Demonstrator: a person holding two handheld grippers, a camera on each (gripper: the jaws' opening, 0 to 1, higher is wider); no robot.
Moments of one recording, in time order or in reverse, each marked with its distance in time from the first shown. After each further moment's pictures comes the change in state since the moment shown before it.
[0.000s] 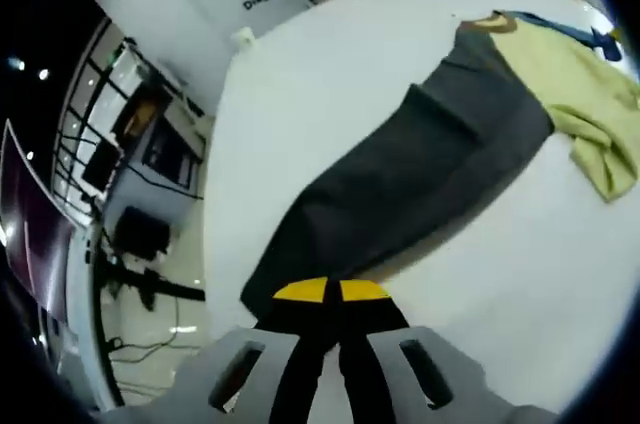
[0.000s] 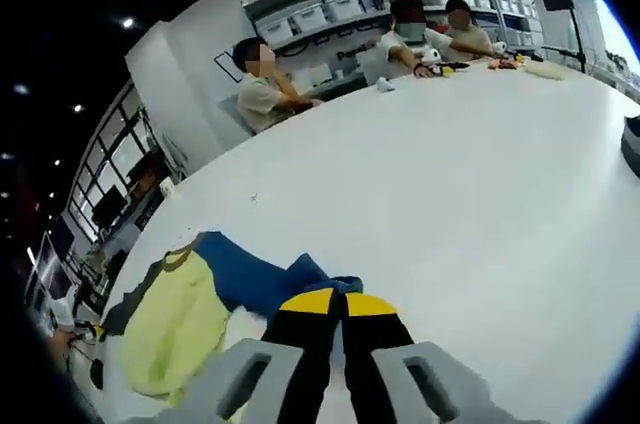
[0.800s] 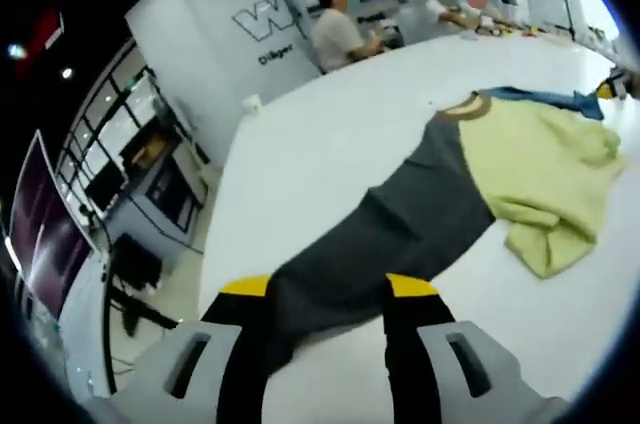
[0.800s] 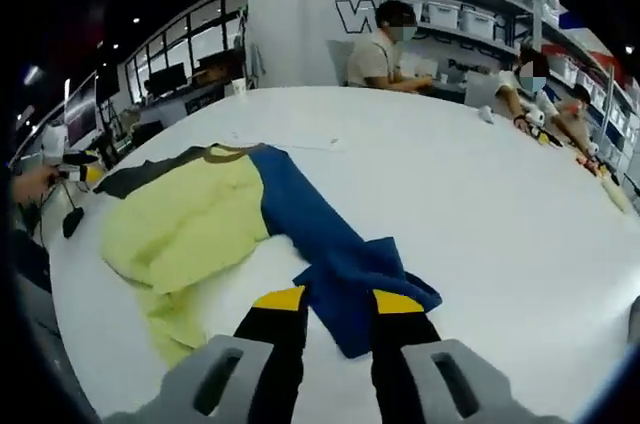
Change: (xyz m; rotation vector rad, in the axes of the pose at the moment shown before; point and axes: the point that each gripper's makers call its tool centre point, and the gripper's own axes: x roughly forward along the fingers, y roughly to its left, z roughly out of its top) left arm -0.044 -0.032 0.056 -0.065 -0.236 -0.016; right arm -0.004 0.028 -0.017 -0.525 0.080 0.078
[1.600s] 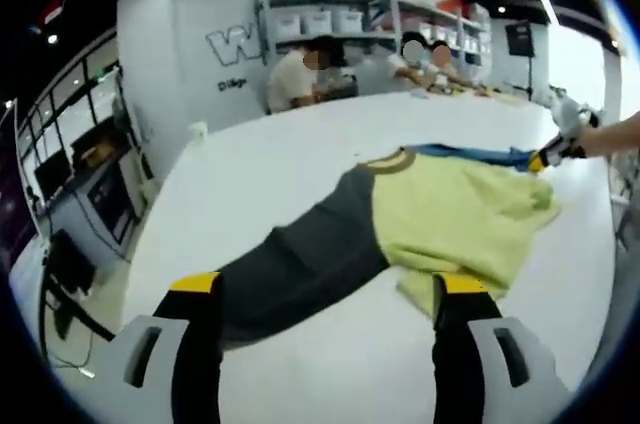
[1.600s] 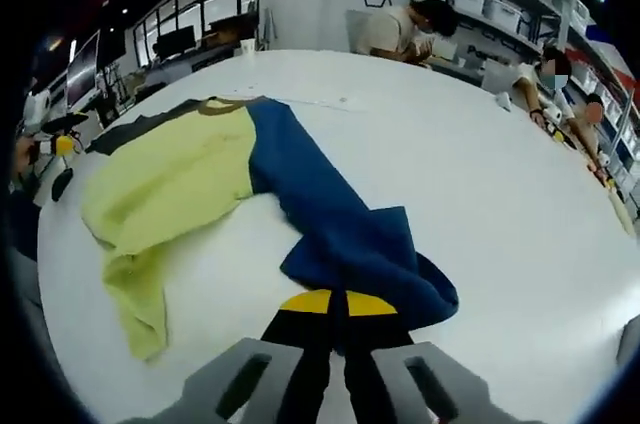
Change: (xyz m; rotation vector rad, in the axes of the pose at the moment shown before) left arm -0.042 -0.083 0.031 -0.121 -0.199 -0.292; right arm 0.033 0.018 -0.035 -0.074 0.123 0.067
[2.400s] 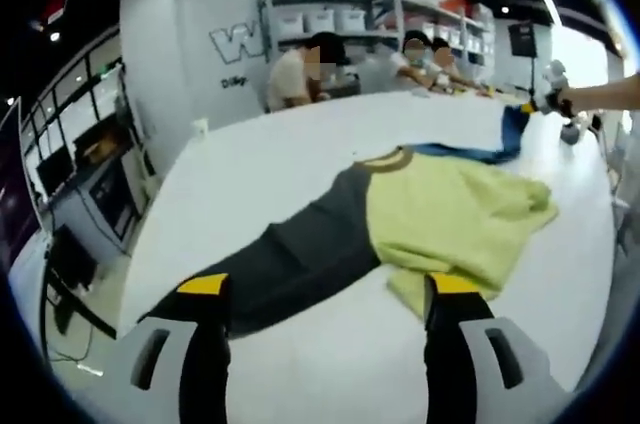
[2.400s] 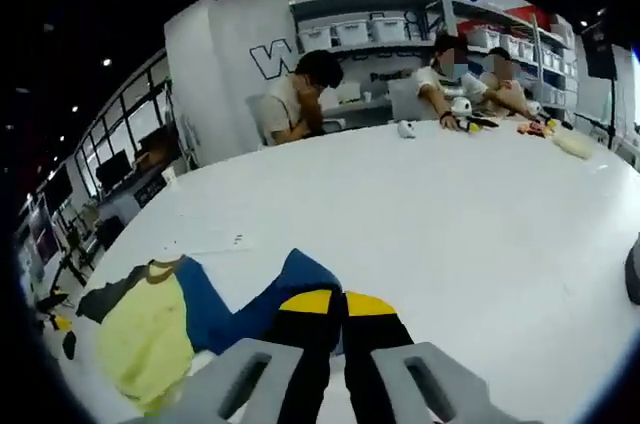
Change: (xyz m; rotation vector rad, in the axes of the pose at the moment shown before) left arm -0.004 -0.006 -0.003 -0.012 0.009 0.013; right arm -0.057 -0.136 0.099 0.413 -0.307 -0.120
